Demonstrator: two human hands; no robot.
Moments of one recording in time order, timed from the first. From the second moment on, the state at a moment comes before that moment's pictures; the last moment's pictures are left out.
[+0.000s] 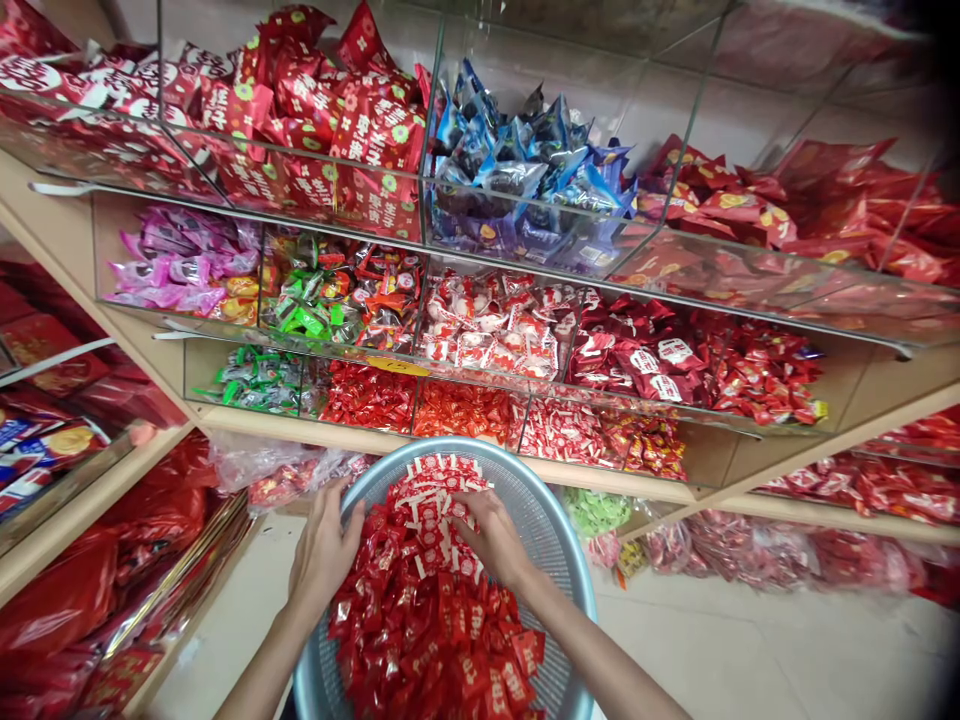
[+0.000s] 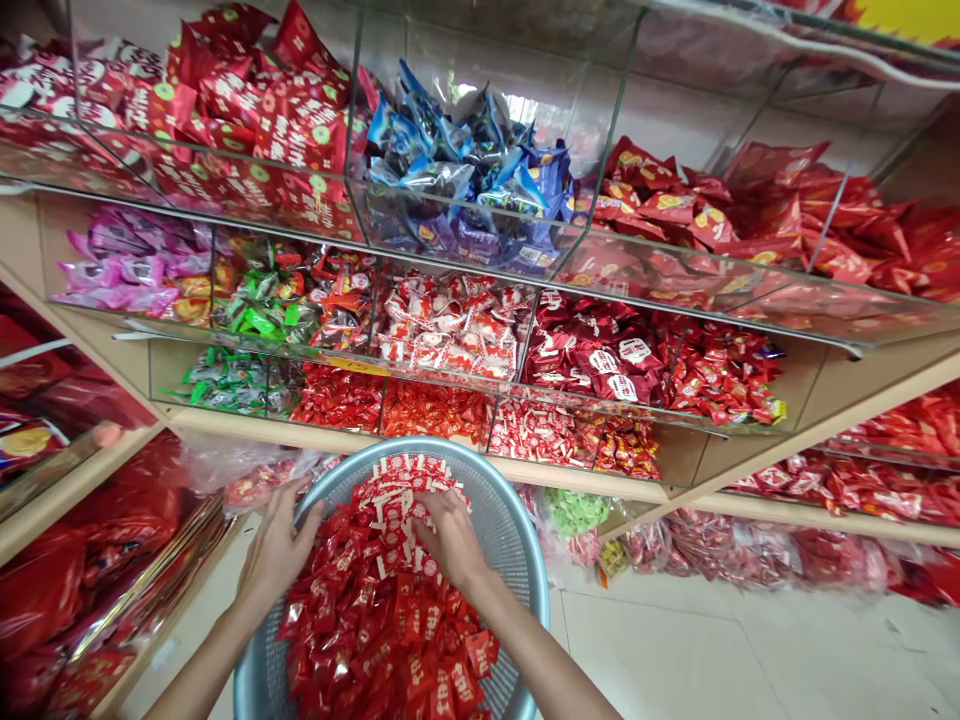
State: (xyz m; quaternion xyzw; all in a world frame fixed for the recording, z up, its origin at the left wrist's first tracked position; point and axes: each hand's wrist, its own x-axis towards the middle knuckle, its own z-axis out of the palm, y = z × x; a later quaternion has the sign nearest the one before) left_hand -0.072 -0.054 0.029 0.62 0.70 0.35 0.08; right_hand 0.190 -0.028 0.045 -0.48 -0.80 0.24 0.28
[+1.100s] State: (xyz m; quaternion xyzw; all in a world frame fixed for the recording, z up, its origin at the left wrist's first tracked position) left_hand -0.072 -0.054 0.029 0.61 0.71 0.33 0.07; right_hand 0.346 0.130 0.056 -0.75 -0.66 0.07 -0.02
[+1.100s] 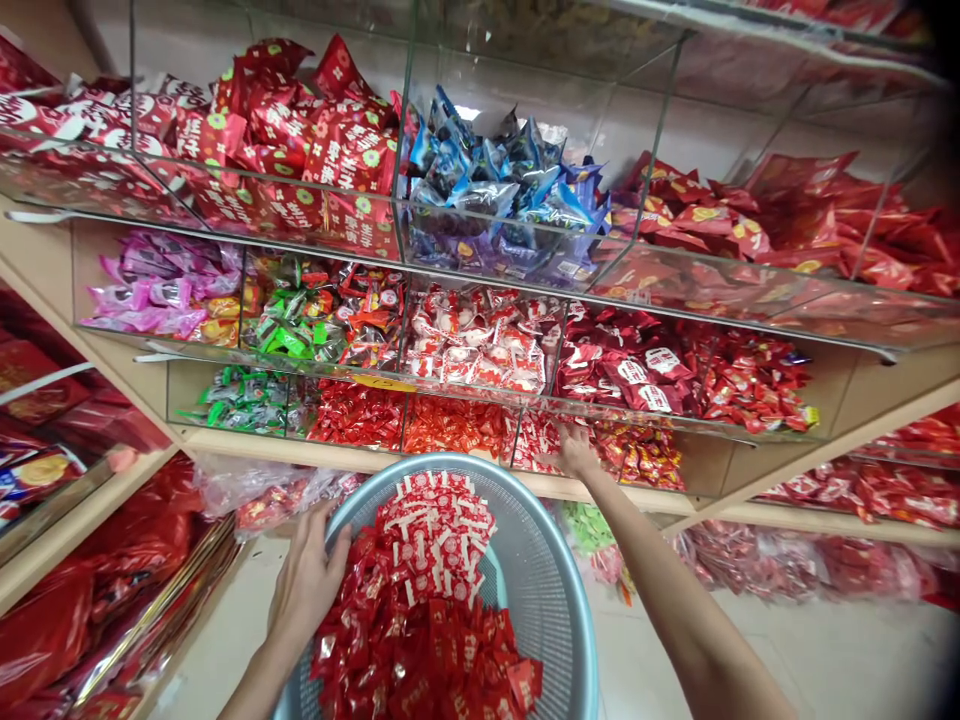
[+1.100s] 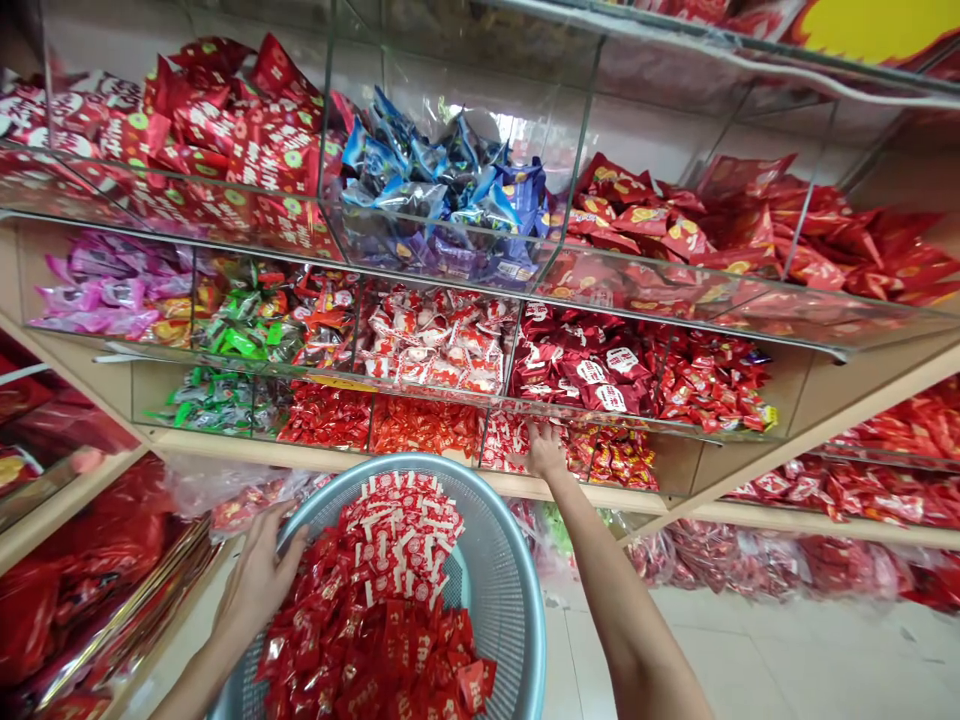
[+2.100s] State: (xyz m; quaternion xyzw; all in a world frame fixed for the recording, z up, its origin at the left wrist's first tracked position) left_hand -0.070 -0.054 0.033 0.62 0.71 0.34 0.07; right_hand 0.330 0.146 0.033 -0.73 -0.68 -0.05 -0.02
